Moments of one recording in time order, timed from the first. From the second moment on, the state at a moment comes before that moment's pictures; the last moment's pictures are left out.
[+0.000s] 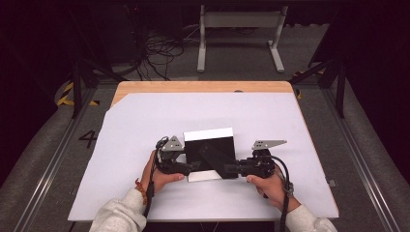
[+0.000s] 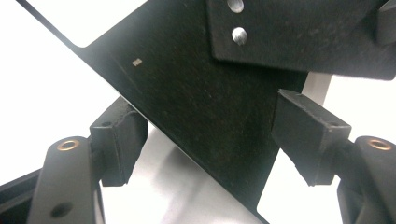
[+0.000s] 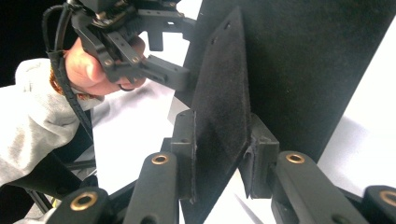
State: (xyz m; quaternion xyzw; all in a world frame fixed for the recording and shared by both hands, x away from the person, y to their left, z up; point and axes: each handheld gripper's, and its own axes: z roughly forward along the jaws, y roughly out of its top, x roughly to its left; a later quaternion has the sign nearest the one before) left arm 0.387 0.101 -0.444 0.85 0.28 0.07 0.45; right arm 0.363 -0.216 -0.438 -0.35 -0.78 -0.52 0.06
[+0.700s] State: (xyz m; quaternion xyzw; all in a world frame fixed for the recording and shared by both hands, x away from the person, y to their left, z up) left arm 0.391 0.106 -0.432 0.83 0.28 0.12 0.47; right arm 0.363 -0.214 -0.440 -0.35 -0.79 -0.51 0.02
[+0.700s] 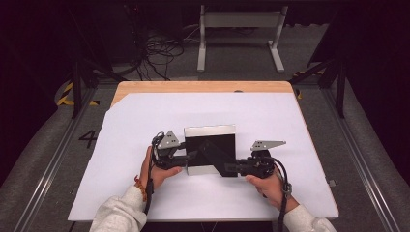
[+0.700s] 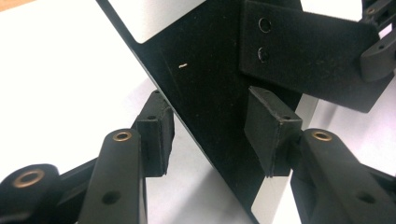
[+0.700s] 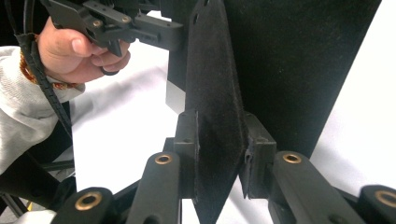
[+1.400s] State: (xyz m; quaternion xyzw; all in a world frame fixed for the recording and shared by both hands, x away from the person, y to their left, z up) left arm 0.389 0.108 -0.426 0.83 0.25 0.13 0.48; right arm 0.355 -0.210 -0.439 -0.33 -0.81 -0.49 -0.01
